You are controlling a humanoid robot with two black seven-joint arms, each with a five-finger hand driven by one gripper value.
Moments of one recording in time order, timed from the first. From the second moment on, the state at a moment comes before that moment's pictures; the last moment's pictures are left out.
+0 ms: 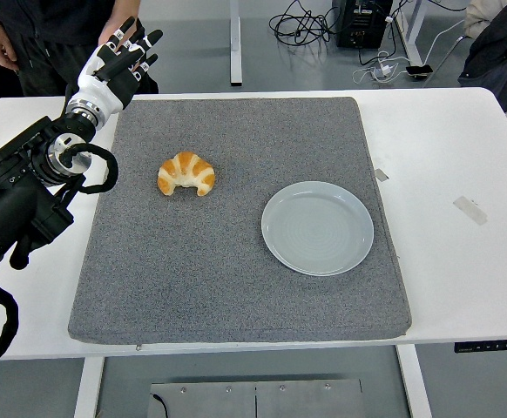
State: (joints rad) left arm -1.06 0.08 -0.69 -0.33 -0.04 -0.22 -0.21; right arm -0.11 0.00 0.07 0.15 -0.08 -0.05 0.23
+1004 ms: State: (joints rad) left arm -1.06 0.10 -0.68 -0.40 -0.03 -0.22 -0.22; right arm -0.11 0.00 0.07 0.15 -0.08 -0.05 0.23
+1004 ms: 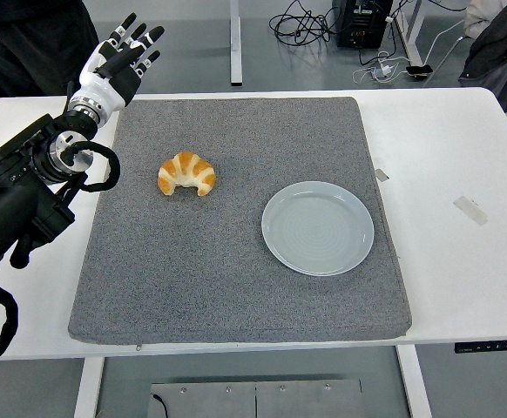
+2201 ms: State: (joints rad) left arm -1.14 0.58 -0.17 -1.15 0.94 -0.09 -0.18; right arm -0.11 0.00 0.07 0.15 -0.08 -0.05 0.23
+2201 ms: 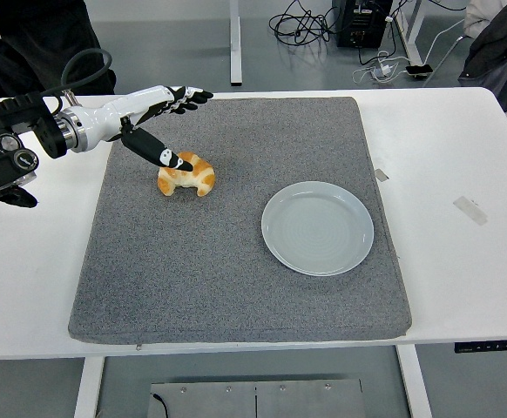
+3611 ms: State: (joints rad) left arm -1.07 0.36 0.03 -0.85 1.21 0.29 -0.22; right arm -0.11 0.00 0.07 0.15 -0.08 -0.05 0.23
